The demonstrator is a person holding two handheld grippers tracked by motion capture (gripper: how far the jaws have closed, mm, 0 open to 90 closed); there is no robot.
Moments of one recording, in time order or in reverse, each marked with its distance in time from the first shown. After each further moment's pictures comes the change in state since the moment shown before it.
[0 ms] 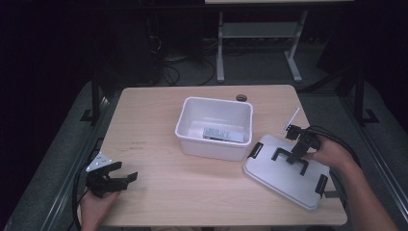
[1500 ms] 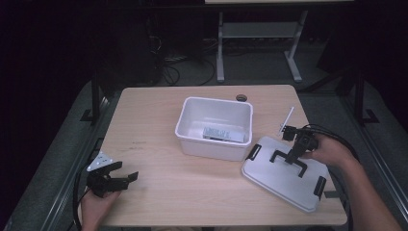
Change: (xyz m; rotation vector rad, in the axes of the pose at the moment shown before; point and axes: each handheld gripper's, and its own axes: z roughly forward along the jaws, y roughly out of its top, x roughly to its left) left arm 0.000 0.001 0.001 0.000 0.000 0.005; right arm 0.022 0.011 -0.016 0.041 0.056 -0.107
